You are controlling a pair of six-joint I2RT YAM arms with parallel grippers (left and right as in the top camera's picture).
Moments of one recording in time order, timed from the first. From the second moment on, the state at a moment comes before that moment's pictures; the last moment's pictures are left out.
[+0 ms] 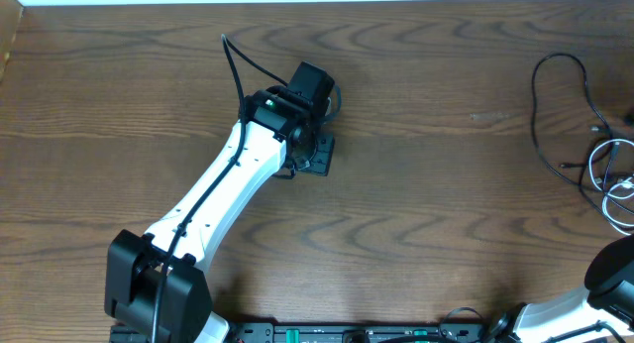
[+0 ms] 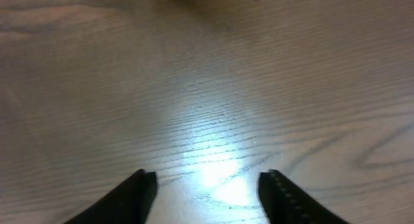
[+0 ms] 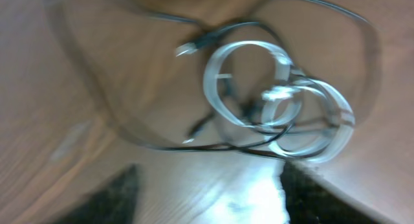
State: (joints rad) left arm -0.49 1.69 1.42 -1.08 0.05 -0.25; right arm -0.58 1.79 1.72 -1.12 -0.02 0.21
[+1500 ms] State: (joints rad) left arm -0.04 1.03 1.08 -1.14 -0.06 -0.35; right arm -0.01 1.32 1.21 -0.99 -0.15 0.01
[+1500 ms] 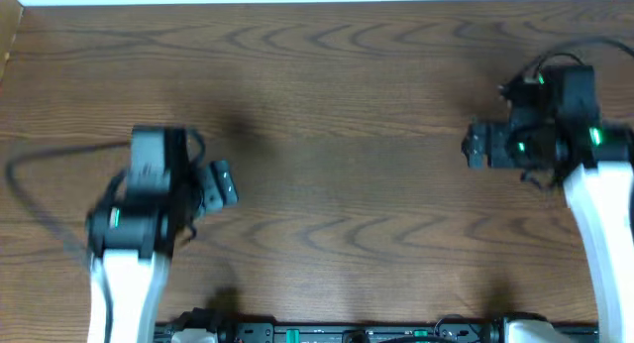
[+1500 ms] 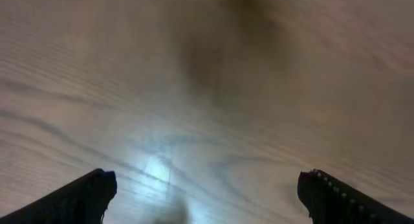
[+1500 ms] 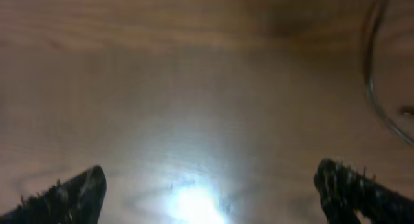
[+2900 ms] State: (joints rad) left arm -0.04 0.49 0.89 -1.08 -0.06 -0.34; right arm -0.01 0.71 0.97 -0.97 -0.01 -0.01
